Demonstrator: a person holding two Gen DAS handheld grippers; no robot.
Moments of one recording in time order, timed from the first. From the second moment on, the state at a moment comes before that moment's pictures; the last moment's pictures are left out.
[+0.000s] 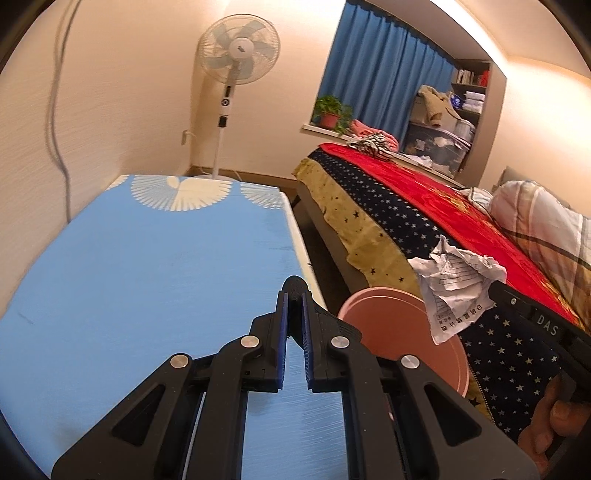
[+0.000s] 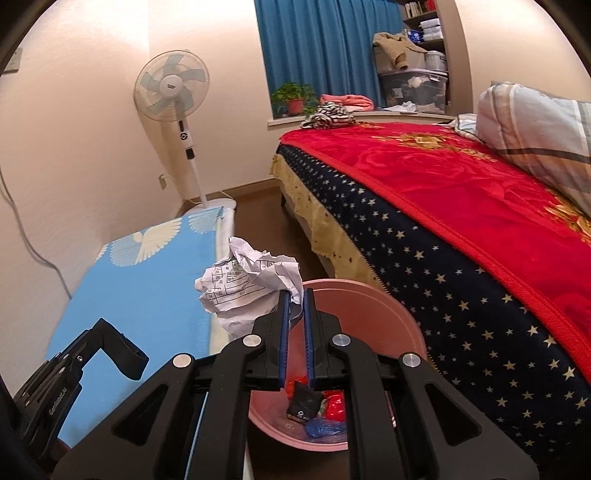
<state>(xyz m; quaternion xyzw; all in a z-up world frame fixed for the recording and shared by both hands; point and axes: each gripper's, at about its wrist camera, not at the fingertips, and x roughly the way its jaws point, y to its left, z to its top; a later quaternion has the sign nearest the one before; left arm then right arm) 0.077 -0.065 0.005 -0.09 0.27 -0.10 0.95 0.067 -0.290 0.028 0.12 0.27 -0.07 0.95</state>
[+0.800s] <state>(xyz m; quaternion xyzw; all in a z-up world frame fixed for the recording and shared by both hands) 0.104 -0.148 -0.026 -0.08 0.32 -0.21 0.92 0.072 -0.349 0.015 0.17 0.28 -0.16 0.93</state>
